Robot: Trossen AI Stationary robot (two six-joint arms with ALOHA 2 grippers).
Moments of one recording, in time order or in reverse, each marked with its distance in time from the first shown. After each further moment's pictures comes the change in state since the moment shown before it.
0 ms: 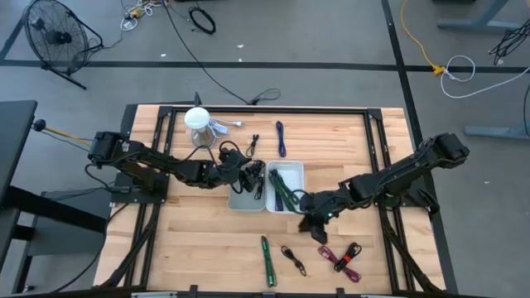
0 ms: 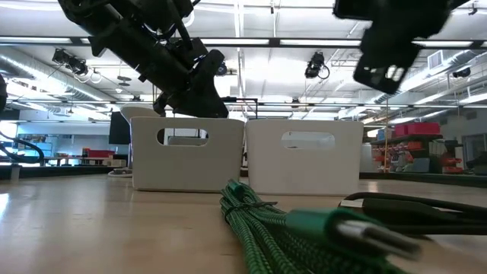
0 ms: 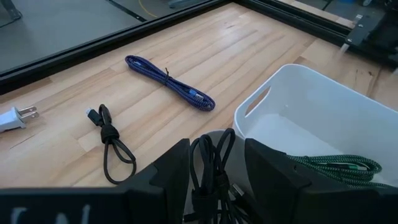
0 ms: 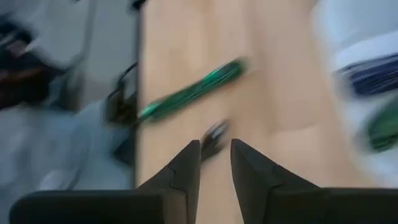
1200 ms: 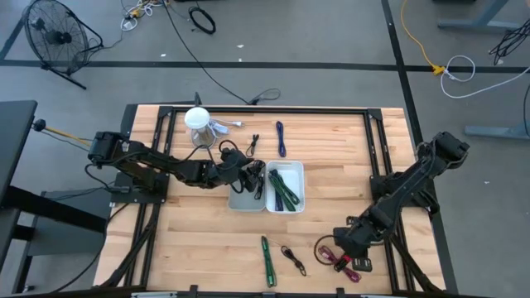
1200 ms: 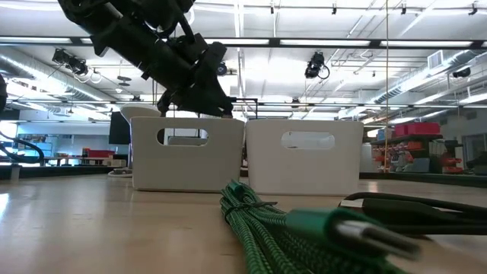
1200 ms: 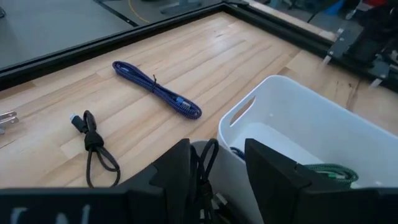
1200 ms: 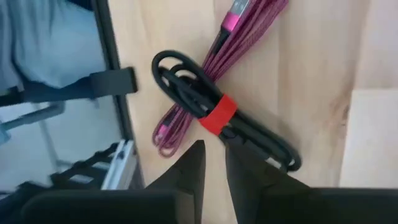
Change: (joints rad) left arm 0.000 0.000 0.000 0.057 0.020 -0.004; right arm 0.383 0.001 0.000 -0.483 -0.144 0.232
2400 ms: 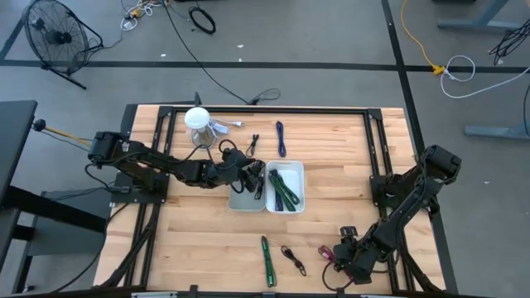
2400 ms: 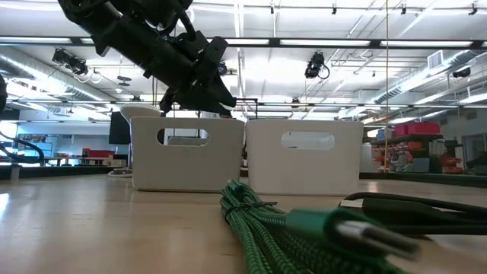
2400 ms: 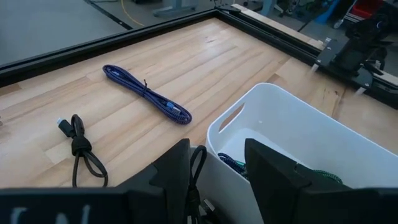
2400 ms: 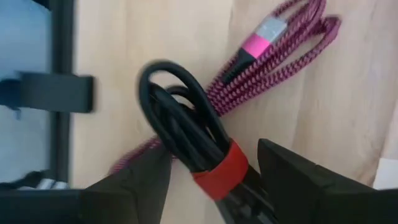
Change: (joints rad) left arm 0.000 0.000 0.000 0.034 0.018 -0.008; right arm 0.188 0.192 0.000 0.164 0.313 -0.072
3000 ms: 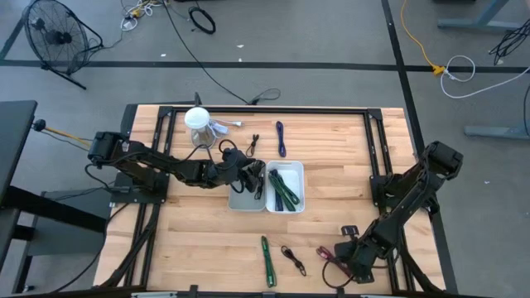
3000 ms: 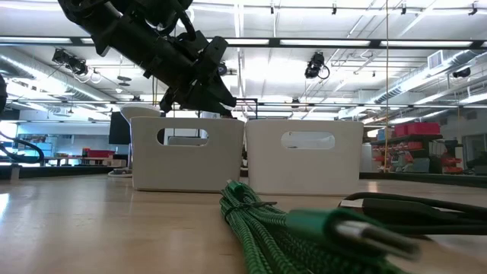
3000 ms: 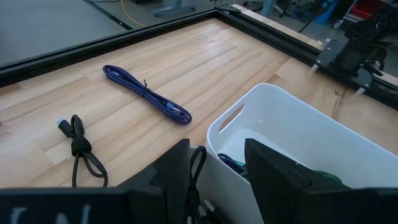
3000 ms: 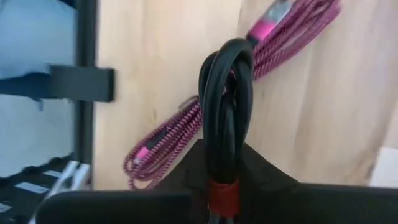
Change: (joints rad) left arm 0.000 0.000 0.000 0.001 0.000 0.000; right arm -0.024 -0.042 0.001 -0.028 -0.071 -0.015
